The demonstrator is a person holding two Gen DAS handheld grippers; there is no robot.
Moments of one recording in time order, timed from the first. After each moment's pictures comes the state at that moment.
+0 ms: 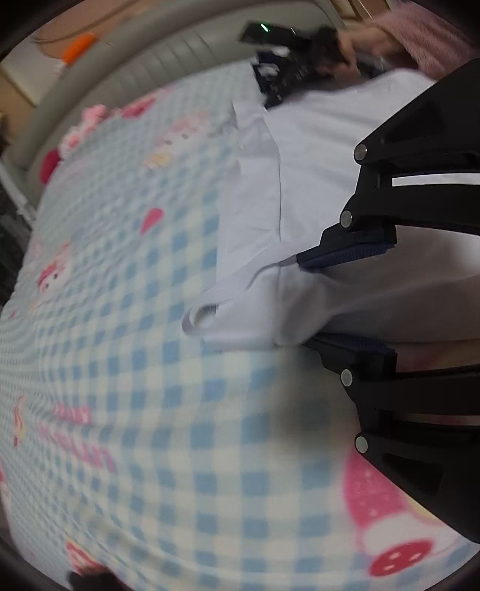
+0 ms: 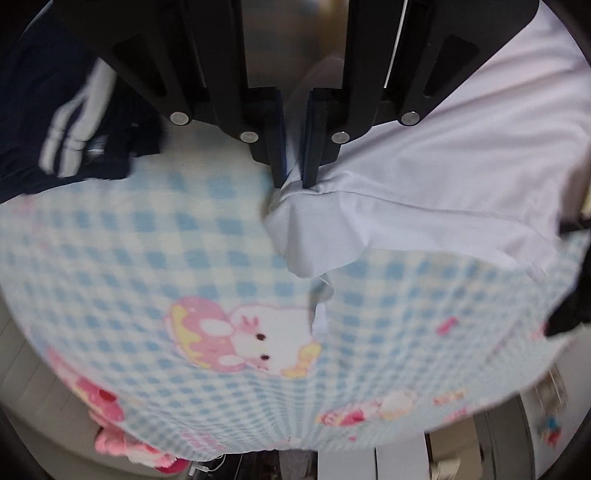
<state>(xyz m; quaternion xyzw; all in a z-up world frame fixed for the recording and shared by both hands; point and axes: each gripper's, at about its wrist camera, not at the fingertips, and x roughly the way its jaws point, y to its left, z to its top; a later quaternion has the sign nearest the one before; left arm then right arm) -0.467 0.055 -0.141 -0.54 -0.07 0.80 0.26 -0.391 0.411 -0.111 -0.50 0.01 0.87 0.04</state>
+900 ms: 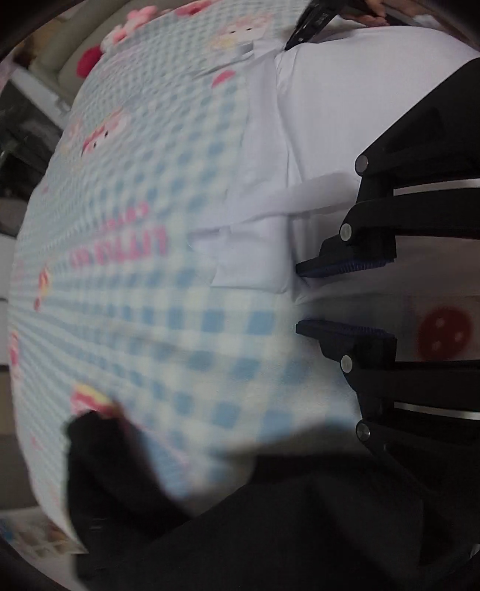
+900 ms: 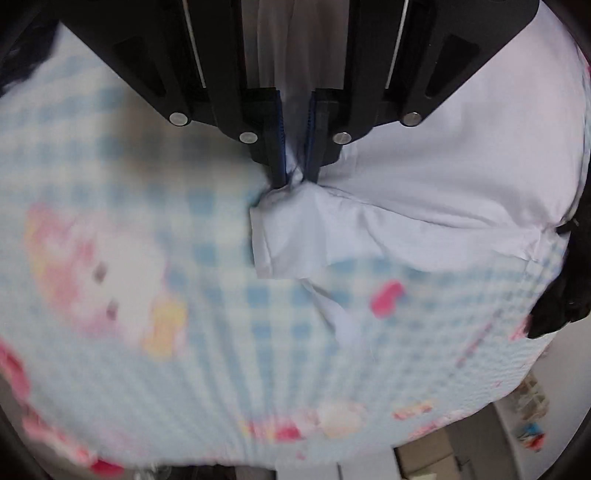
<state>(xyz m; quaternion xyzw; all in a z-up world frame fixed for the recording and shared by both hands) -0.516 -0.060 -0.136 -0.53 -0.08 0.84 0.05 -0.502 0.324 -0.133 -0.50 0.03 0.86 -0.02</state>
